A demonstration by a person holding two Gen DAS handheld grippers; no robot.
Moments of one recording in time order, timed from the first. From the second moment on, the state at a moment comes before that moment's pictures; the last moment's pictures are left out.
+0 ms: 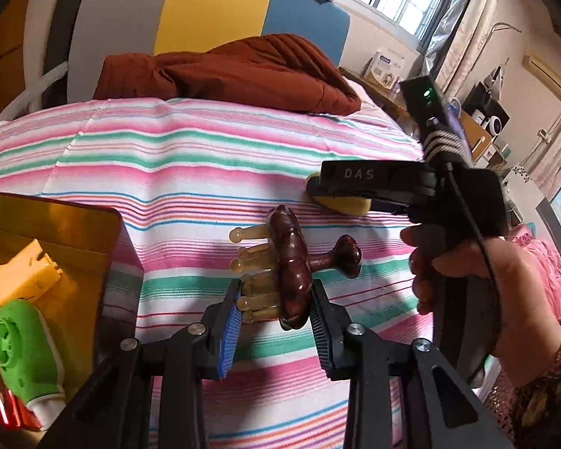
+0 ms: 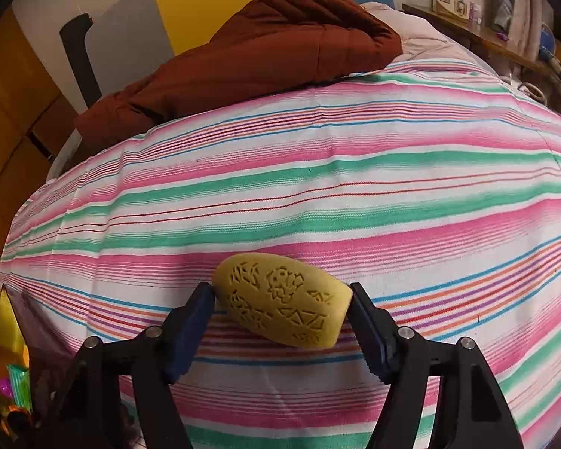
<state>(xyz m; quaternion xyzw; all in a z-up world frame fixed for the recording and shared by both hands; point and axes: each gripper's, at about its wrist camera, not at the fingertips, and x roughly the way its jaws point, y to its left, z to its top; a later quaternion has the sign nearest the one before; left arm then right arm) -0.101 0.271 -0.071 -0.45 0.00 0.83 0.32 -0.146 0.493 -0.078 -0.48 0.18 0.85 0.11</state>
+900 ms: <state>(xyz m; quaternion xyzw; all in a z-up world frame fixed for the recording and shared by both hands) -0.126 0.157 0.023 -0.37 -0.11 0.87 0.31 -0.168 0.486 -0.087 -0.45 0.08 0.88 0.11</state>
